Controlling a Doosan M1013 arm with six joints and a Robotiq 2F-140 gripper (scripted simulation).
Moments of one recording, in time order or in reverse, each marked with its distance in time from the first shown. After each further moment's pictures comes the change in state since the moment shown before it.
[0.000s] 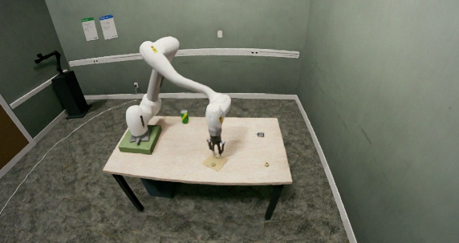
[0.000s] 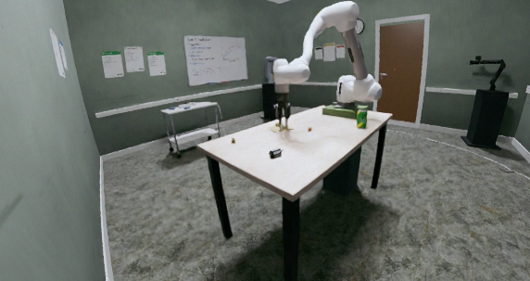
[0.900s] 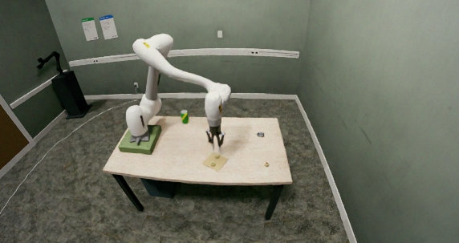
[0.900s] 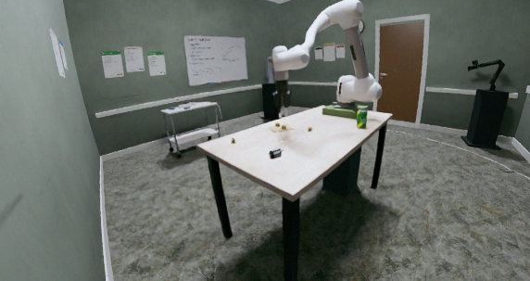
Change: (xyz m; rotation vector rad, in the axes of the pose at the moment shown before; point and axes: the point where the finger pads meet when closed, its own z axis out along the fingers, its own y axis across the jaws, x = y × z) arm 0.000 0.000 -0.080 0.000 0.000 0.000
